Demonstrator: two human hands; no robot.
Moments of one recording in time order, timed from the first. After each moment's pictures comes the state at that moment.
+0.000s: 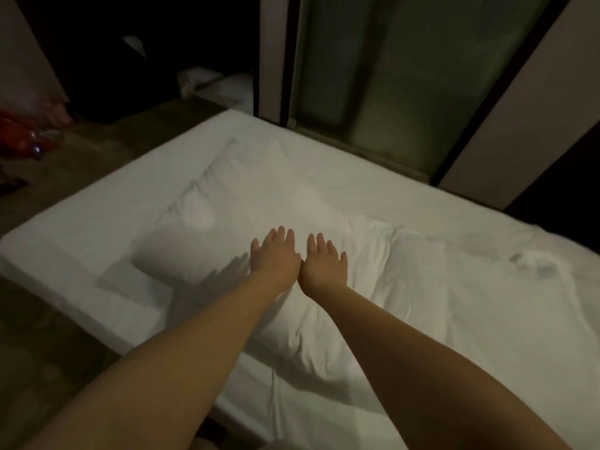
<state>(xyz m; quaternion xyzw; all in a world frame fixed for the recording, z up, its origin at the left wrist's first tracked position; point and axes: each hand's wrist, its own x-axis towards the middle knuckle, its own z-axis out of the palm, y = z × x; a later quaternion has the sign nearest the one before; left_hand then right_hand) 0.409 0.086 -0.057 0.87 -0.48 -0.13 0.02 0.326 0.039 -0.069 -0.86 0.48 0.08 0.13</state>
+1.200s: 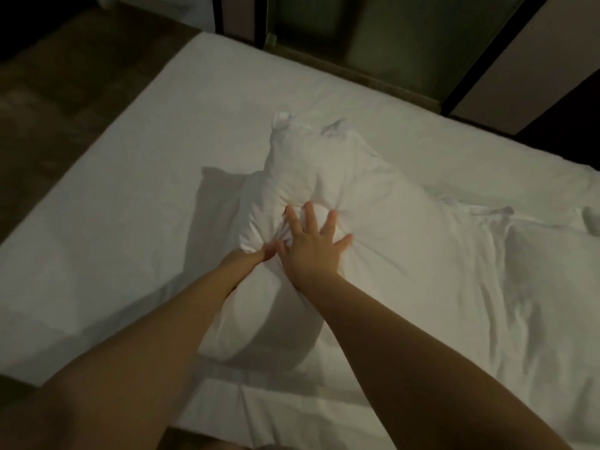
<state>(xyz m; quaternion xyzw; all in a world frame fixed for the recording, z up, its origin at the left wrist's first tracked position) 0.771 0.041 -0.209 0.78 -0.18 -0.55 0.25 0.650 -0.009 -0.163 -0.82 0.55 0.11 0.12</state>
